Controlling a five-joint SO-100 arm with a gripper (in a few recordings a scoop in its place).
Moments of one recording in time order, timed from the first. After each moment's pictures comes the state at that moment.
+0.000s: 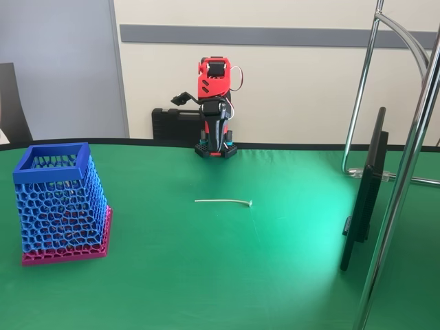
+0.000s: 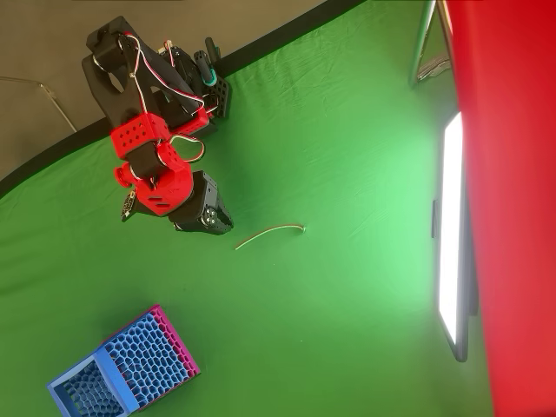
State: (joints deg) arm -2.6 117.6 114.5 65.1 20.9
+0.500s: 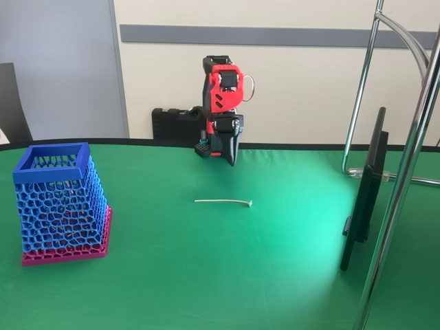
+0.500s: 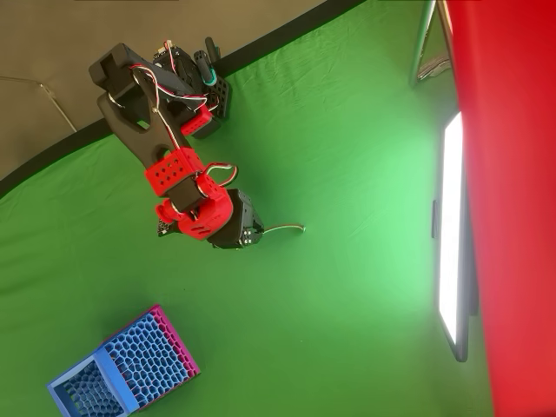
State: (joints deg) arm -9.9 97.1 99.8 68.3 30.6
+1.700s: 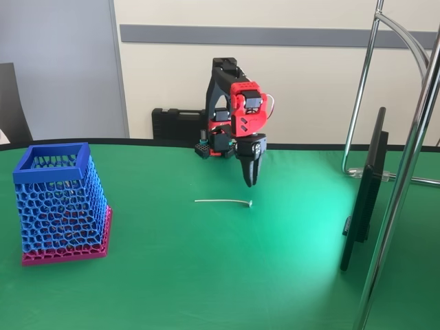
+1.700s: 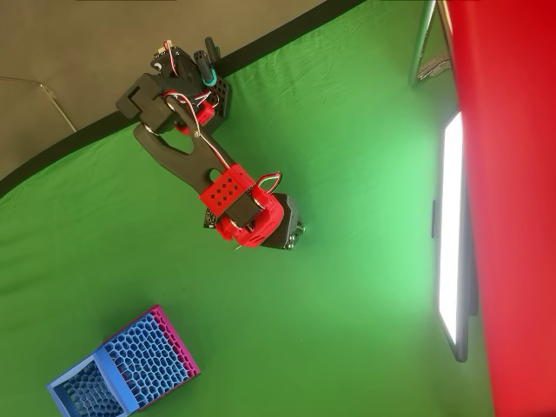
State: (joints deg) arm -18.5 76.9 88.1 68.8 49.6
